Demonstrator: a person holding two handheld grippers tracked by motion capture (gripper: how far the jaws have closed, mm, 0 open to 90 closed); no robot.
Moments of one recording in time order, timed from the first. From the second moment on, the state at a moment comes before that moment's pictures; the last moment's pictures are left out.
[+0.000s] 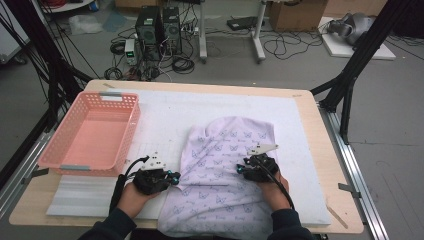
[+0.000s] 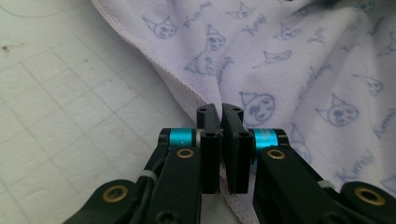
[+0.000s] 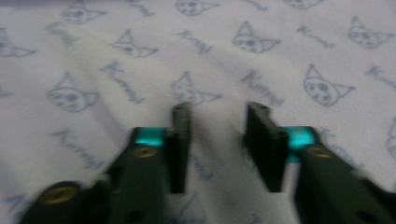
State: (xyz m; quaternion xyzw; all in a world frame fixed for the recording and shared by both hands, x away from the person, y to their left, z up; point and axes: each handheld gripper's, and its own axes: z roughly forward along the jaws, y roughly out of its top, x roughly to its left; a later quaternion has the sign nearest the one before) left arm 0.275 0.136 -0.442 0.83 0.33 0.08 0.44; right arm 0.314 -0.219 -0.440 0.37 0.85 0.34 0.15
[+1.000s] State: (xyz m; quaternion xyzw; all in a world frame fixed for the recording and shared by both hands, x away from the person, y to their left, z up) left arm 0.372 0.086 -0.429 0.79 0.40 0.15 0.45; right arm 0.237 -0.292 -0.421 0.36 0.82 0.42 0.15
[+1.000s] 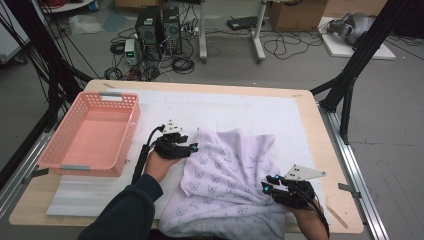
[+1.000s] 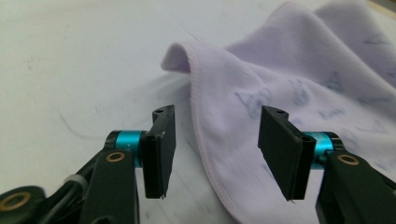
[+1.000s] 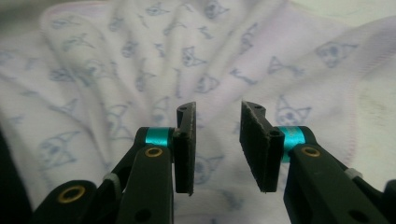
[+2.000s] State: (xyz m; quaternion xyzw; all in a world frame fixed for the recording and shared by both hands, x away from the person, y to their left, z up) left arm 0.308 0.141 -0.450 0.81 0.37 0.12 0.43; right arm 0.300 -0.304 -0.433 0.49 0.76 0.35 0.22
